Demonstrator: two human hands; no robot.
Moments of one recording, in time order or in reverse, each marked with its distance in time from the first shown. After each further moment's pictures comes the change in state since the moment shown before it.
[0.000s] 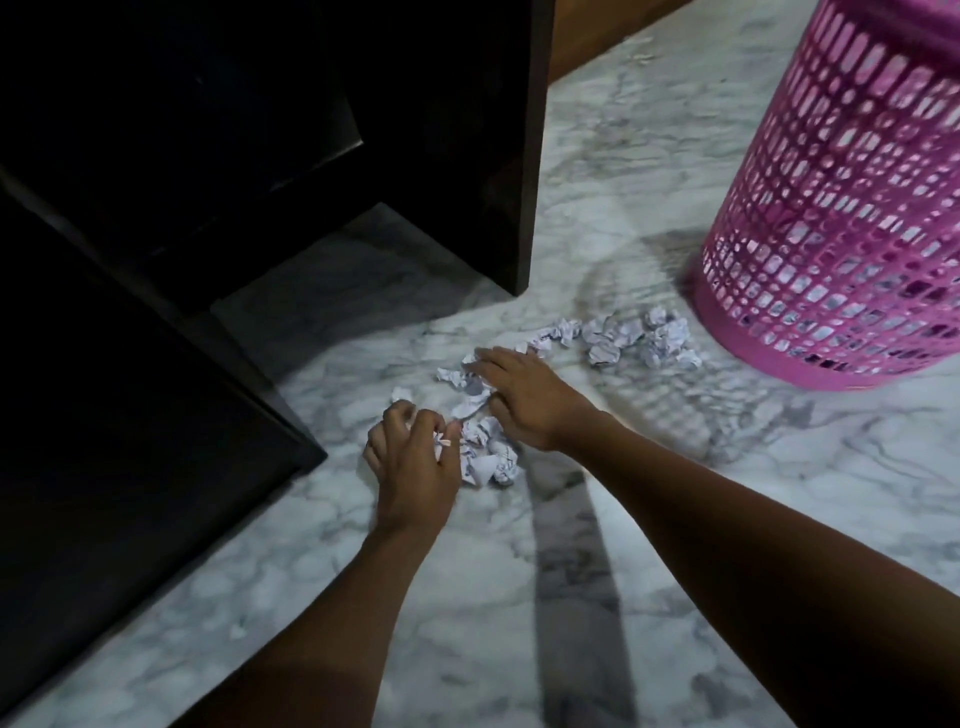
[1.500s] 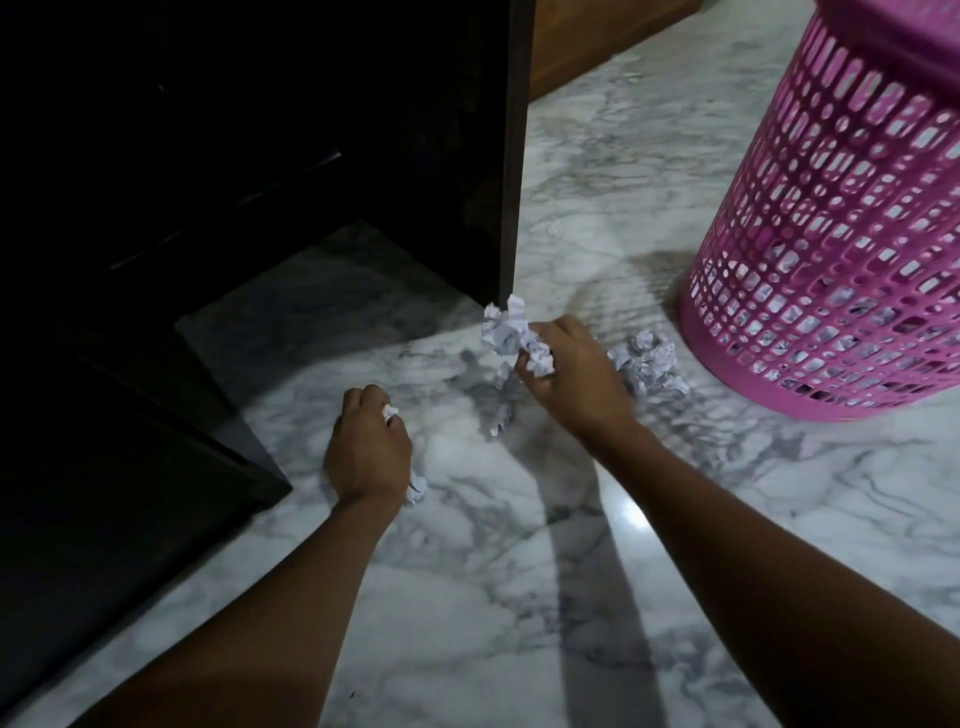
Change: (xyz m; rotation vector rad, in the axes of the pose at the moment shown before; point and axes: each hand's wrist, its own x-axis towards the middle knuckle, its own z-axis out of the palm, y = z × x) left_hand 0.060 0.001 0.003 0.046 0.056 -0.171; right_hand -0.008 0.034 -0.042 0.143 0.563 0.206
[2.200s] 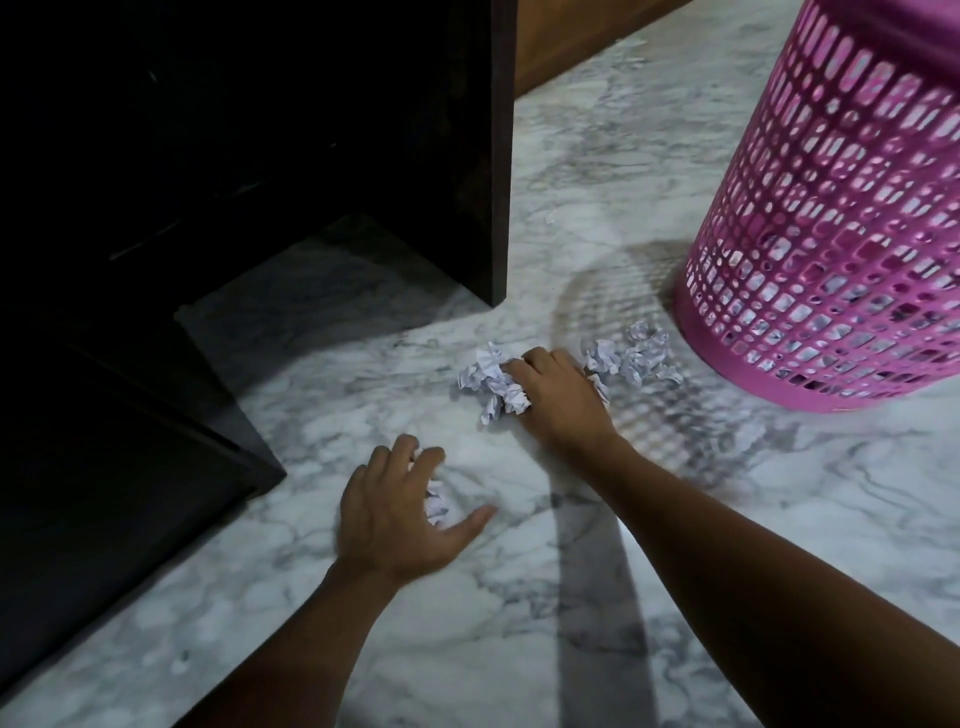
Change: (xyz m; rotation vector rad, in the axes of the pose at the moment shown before) left_hand -0.072 -0.008 -0.012 0.183 -0.074 0.562; right_hand -0.024 0.022 0.027 -0.278 -0.223 -0.094
